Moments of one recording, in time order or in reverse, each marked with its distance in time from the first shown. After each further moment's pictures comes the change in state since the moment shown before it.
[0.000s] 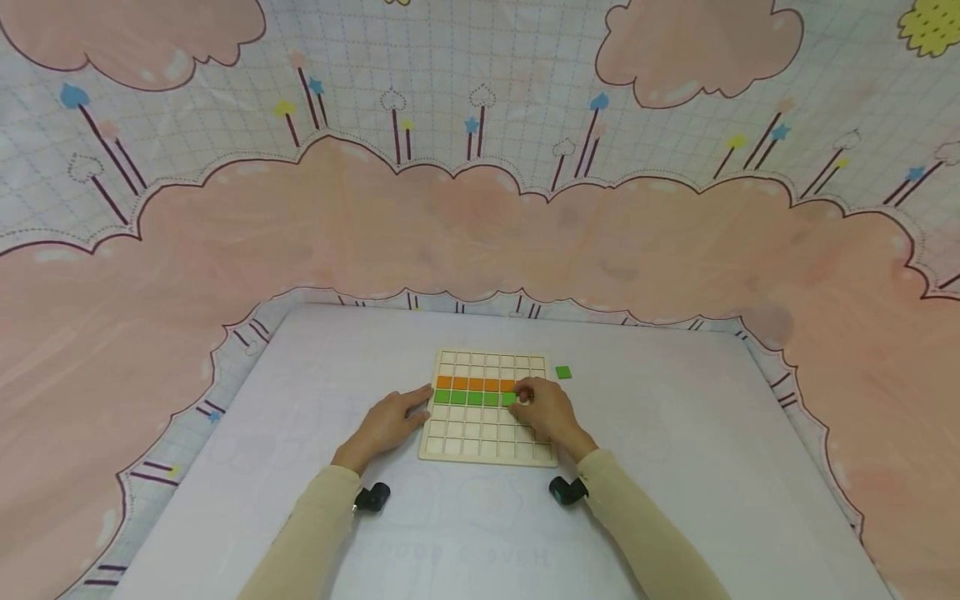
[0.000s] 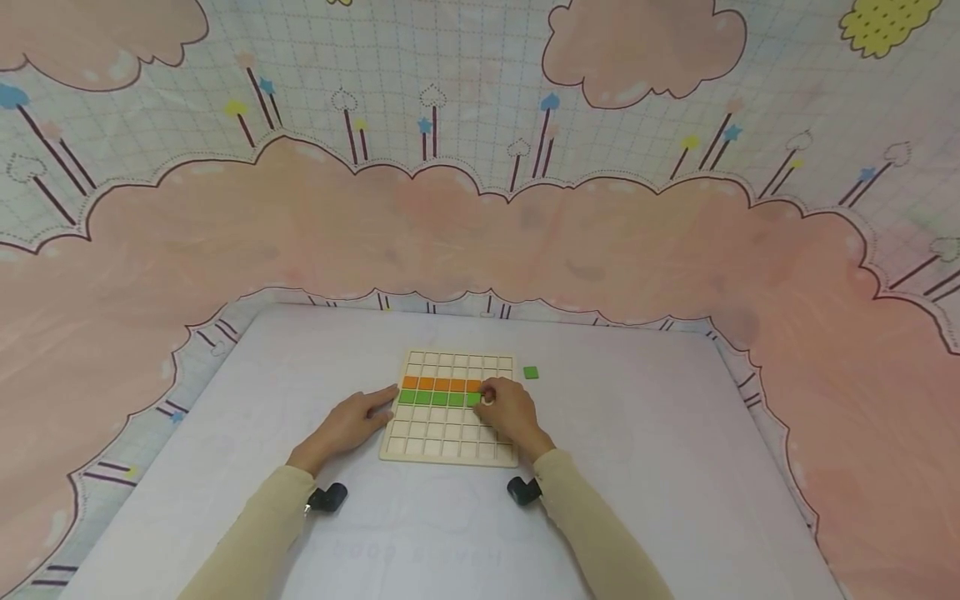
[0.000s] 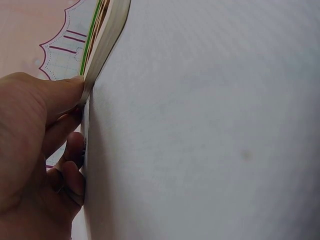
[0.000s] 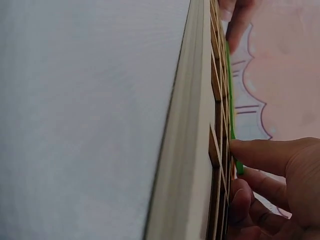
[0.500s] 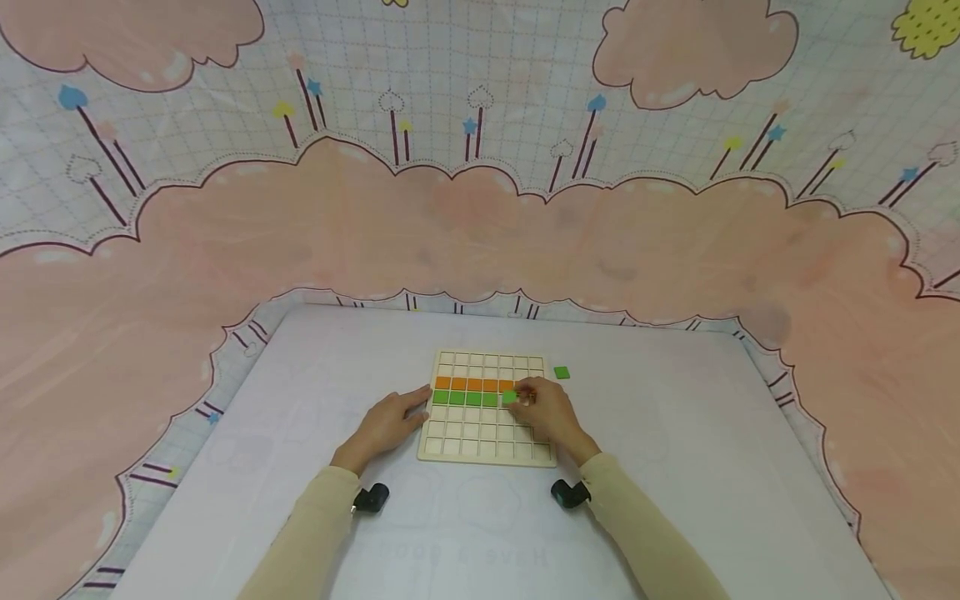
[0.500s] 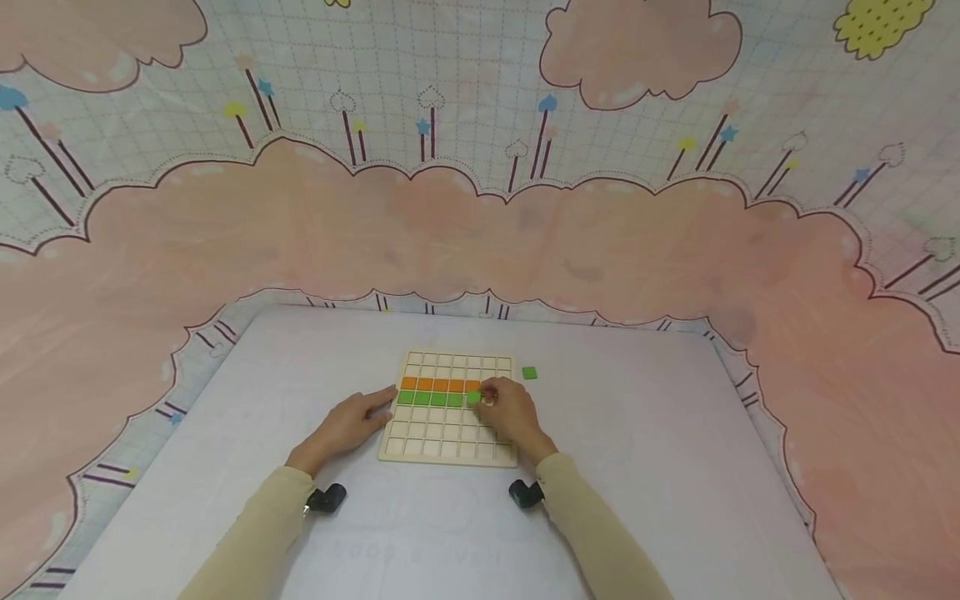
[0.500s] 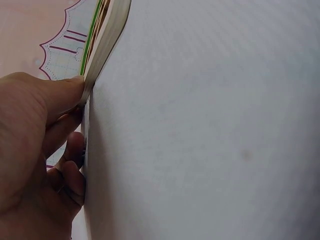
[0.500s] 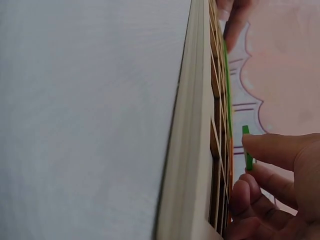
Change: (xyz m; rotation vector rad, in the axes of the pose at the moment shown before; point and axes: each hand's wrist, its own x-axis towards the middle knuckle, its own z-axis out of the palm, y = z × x) left_hand -0.001 0.003 -0.001 0.002 -0.010 0.004; right_hand -0.005 0.002 -0.001 0.062 0.052 -0.024
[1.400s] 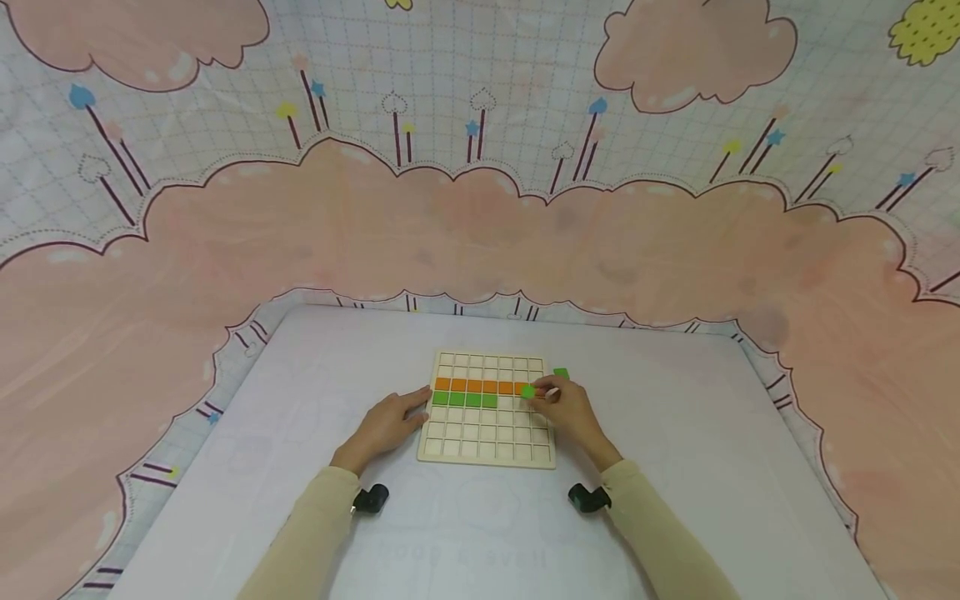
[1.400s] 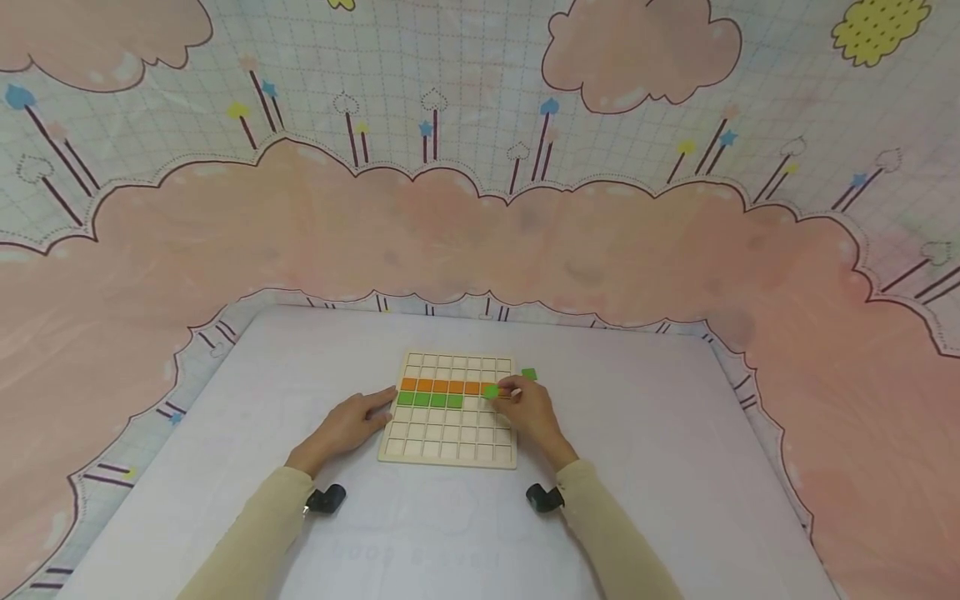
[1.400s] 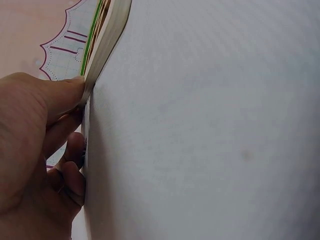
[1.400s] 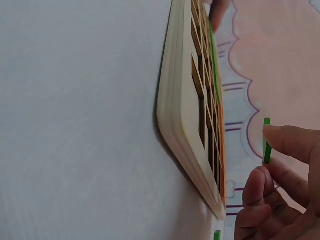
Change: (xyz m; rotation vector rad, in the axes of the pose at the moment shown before) left_hand 0.000 -0.003 0.001 0.007 0.002 -0.011; right_hand -0.007 0.013 -0.025 0.171 0.045 0.074
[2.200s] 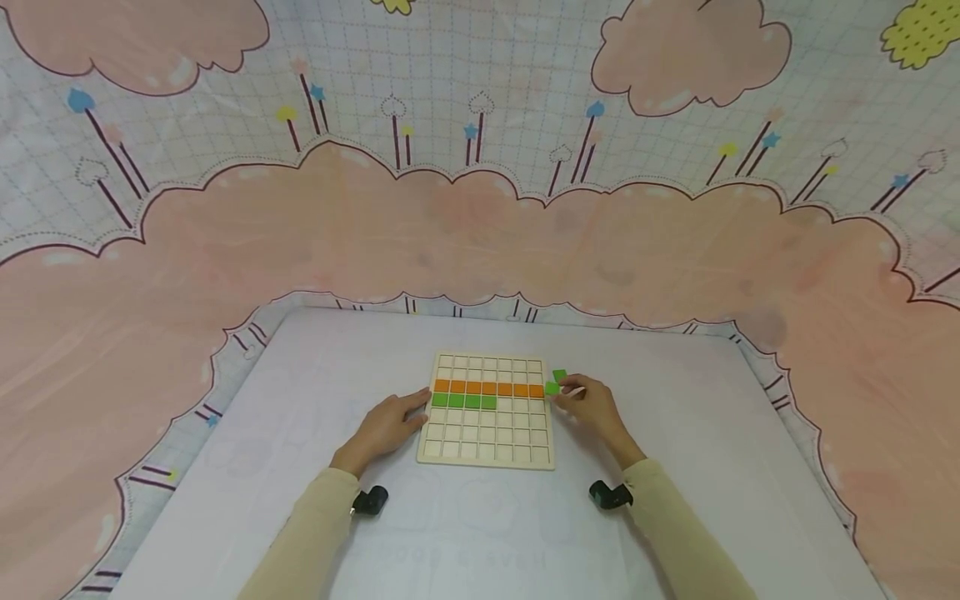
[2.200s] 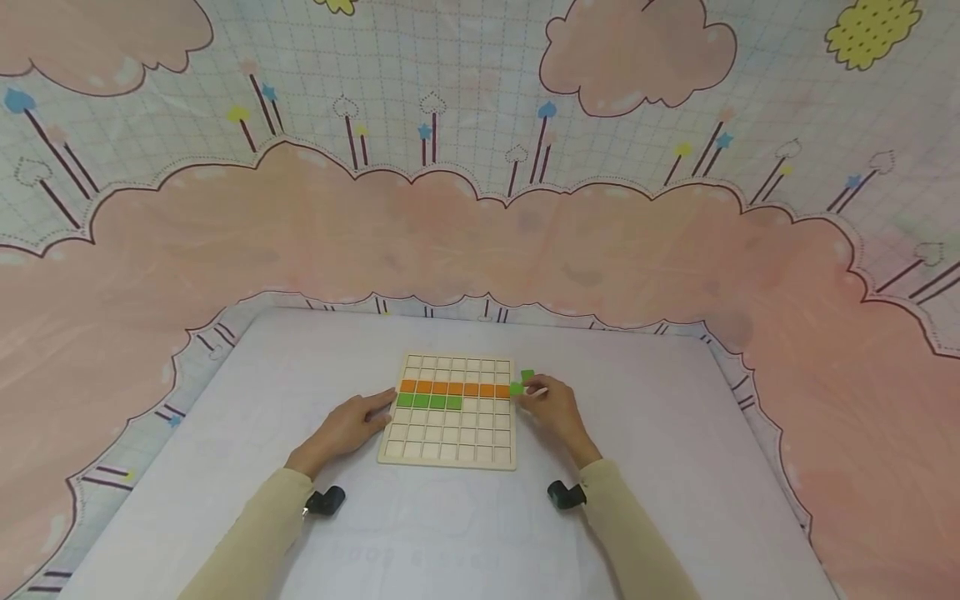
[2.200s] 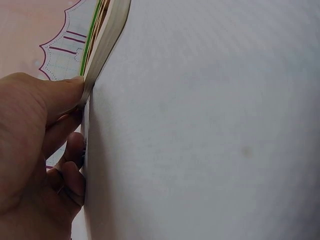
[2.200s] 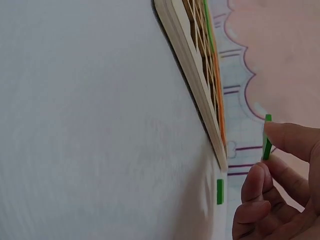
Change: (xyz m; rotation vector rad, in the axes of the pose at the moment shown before) left_hand 0.000 0.001 0.001 -0.010 0.009 0.002; right_hand 0.005 0.023 -0.032 -0.048 0.014 0.103
